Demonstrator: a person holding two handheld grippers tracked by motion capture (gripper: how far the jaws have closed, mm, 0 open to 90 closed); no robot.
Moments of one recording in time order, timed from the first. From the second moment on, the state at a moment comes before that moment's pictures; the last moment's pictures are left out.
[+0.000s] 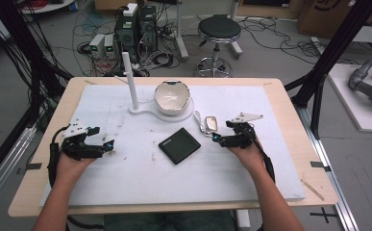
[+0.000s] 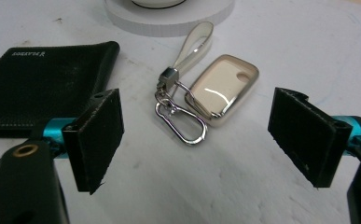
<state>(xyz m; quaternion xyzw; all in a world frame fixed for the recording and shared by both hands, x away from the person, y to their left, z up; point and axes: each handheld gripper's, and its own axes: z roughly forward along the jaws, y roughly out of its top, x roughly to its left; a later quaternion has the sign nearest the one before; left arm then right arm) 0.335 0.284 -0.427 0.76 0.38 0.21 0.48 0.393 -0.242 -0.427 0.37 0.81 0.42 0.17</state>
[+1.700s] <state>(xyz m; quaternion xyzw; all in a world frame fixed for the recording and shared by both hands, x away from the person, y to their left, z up) 0.316 0.299 -0.425 0.75 0.39 0.22 0.48 0.411 -0.158 -0.442 0.31 0.87 0.39 0.03</state>
